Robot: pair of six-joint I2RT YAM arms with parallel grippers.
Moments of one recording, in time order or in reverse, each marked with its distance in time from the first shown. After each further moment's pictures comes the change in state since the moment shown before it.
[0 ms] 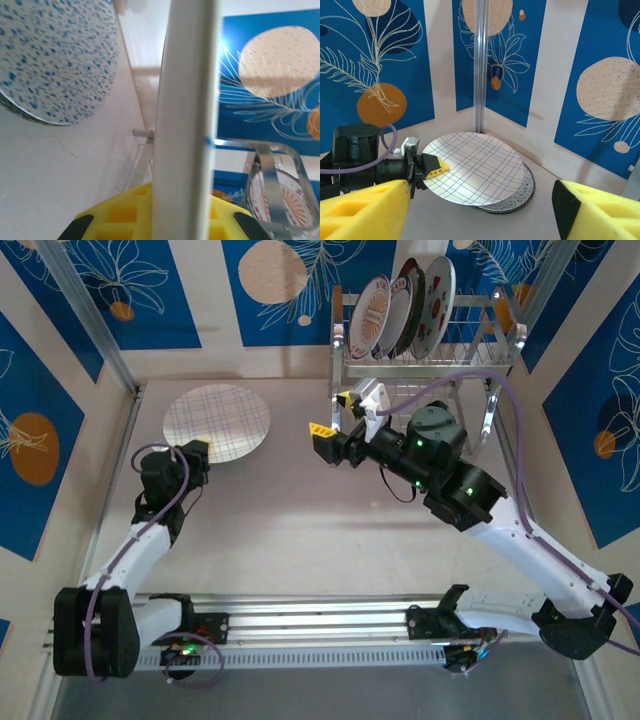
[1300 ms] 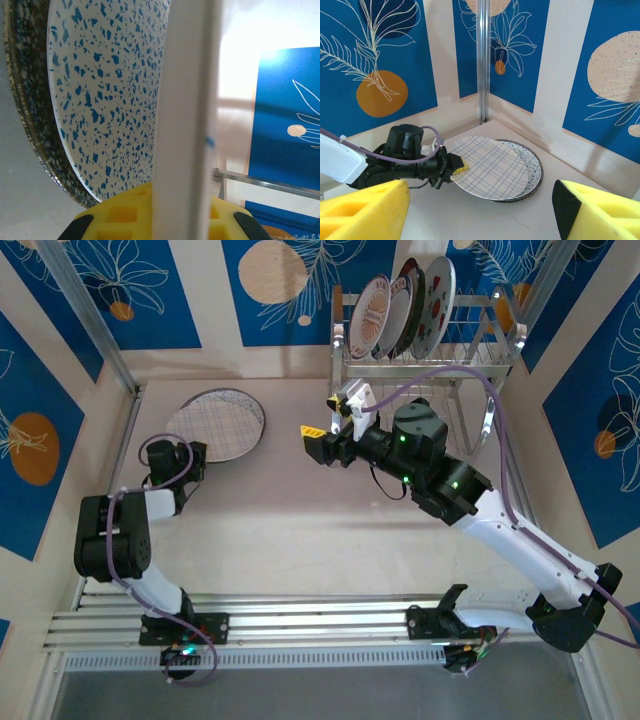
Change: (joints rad) left arm 0.126 0.525 0.125 0.219 0.090 0.125; right arm 0.000 0.047 0.001 -0.010 -0.012 0.039
